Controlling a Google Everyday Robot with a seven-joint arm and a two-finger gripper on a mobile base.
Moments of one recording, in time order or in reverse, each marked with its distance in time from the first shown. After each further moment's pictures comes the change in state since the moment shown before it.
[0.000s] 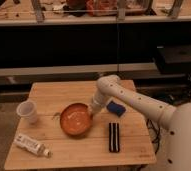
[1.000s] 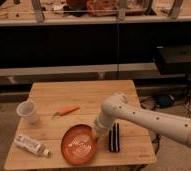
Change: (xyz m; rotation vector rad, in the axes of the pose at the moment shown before) arm -0.126 -0.049 0.016 -0.018 -0.122 -0.097
